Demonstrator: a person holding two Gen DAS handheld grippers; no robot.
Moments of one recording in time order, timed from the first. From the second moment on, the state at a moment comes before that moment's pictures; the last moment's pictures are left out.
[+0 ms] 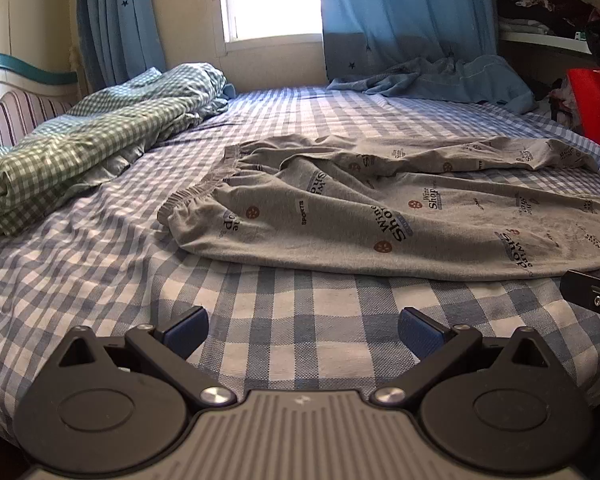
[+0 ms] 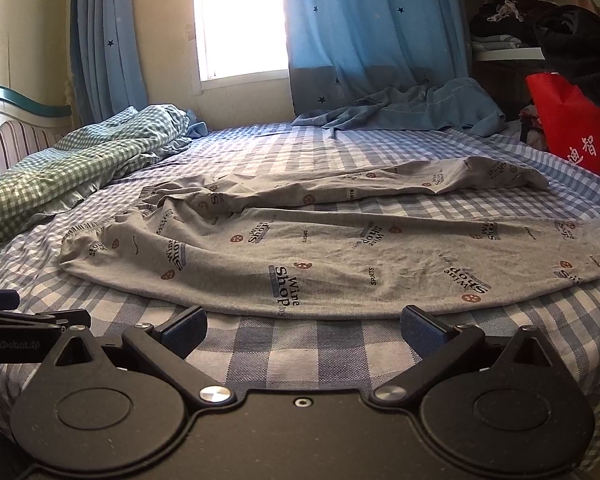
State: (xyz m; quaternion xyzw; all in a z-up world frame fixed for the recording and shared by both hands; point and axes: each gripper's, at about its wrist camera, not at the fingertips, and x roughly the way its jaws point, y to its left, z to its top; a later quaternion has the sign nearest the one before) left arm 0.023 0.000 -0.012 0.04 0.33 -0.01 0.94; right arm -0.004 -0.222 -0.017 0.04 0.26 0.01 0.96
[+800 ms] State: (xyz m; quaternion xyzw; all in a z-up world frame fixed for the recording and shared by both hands) left arm 0.356 0.073 0.057 0.15 0.27 -0.05 0.95; right arm 0.337 -0.310 0.038 -0.04 0.30 0.27 0.92
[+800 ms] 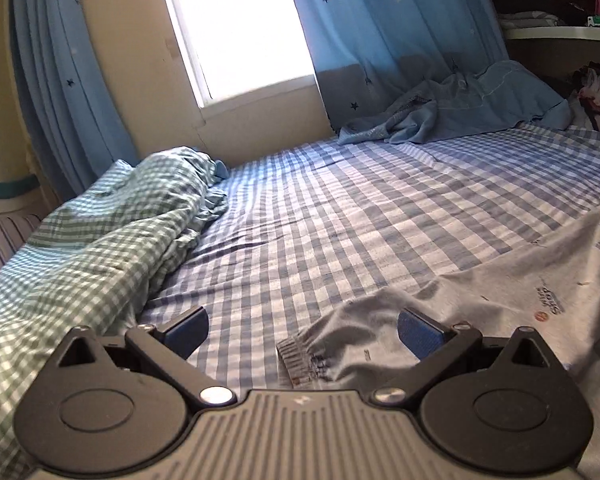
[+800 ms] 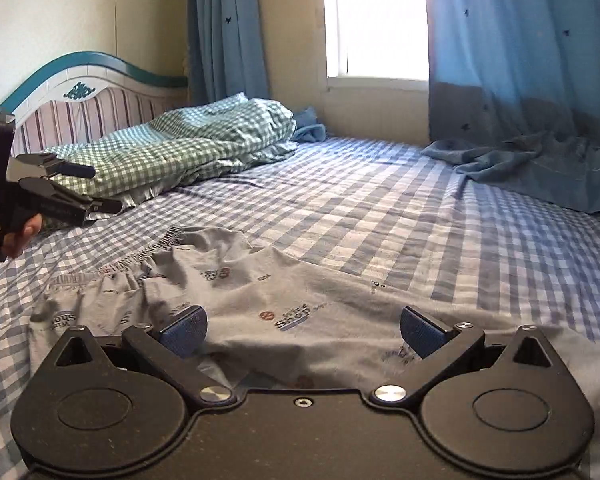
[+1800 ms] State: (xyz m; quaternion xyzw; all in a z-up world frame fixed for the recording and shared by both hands) left arm 0.483 0.051 -0.014 0.28 0.37 -0.09 0.88; right arm 0.492 -0.275 -0.004 -0.23 0.34 0.27 0.87
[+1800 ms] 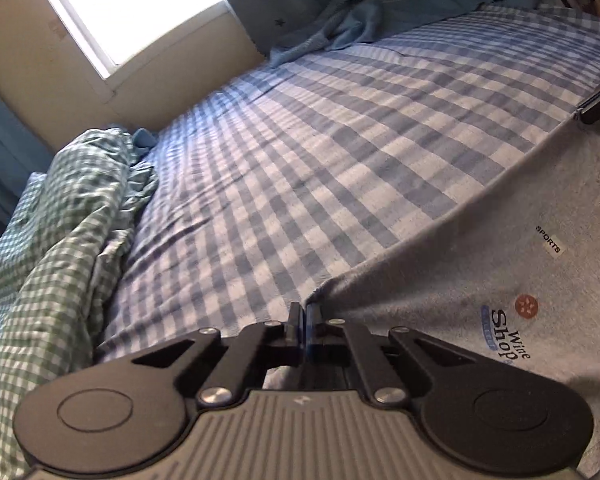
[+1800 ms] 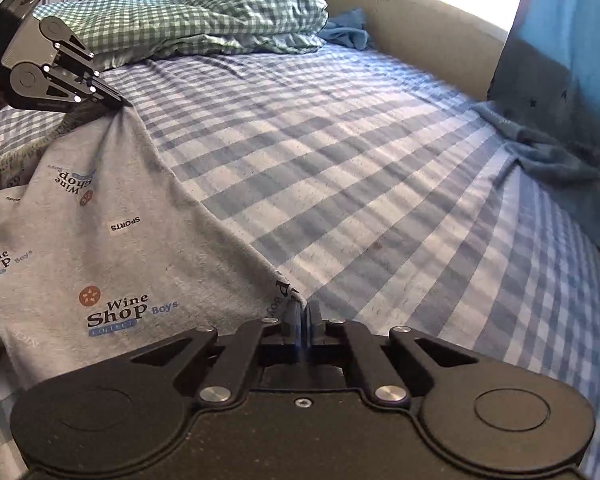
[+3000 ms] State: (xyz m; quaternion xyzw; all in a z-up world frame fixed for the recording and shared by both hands) left arm 0.395 0.094 0.047 0.25 0.25 -0.12 0.93; right arm 0.379 -0.260 0.054 -0.20 0.26 0.22 0.92
